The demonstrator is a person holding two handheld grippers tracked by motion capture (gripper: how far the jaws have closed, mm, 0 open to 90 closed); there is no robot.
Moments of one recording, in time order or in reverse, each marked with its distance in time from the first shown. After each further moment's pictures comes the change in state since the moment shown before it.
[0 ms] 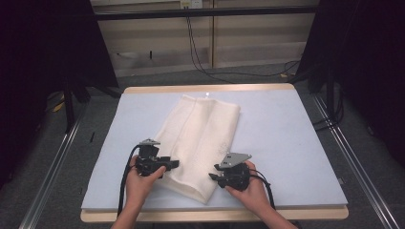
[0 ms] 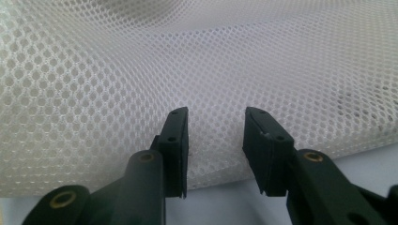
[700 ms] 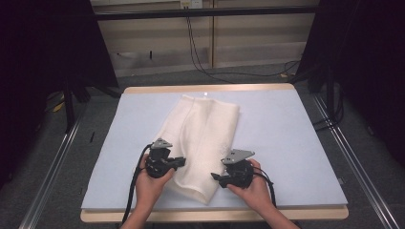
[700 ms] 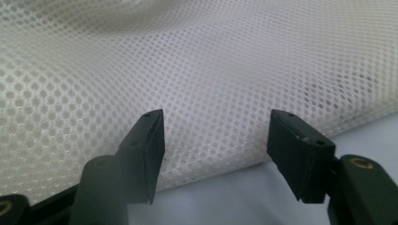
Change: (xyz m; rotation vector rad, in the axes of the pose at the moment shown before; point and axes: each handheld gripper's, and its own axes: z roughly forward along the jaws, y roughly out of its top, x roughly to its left) left arm -0.043 0.008 0.003 -0.054 -0.001 0.143; right arm -0.009 0.002 -0.006 0.024 -0.049 0.048
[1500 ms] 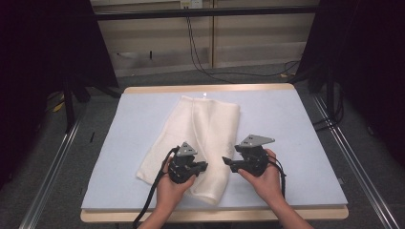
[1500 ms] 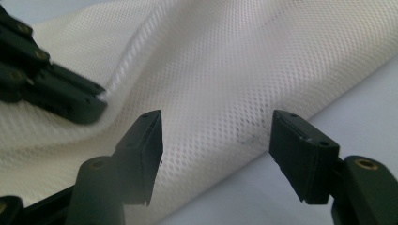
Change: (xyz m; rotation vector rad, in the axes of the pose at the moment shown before) left arm -0.049 0.005 0.033 -0.006 -0.067 0.145; right arm -0.035 0.014 -0.031 -0.081 -0.079 0.156
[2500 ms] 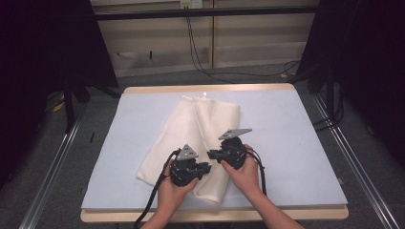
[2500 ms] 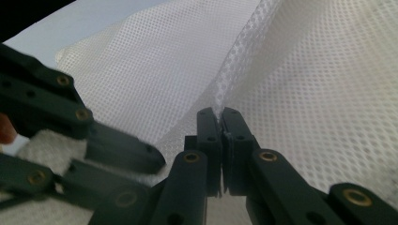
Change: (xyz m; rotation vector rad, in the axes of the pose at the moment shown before) left arm -0.001 -0.005 -0.004 -0.063 -0.025 -0.005; right arm 0.016 0.025 0.043 0.071 0.168 0.071
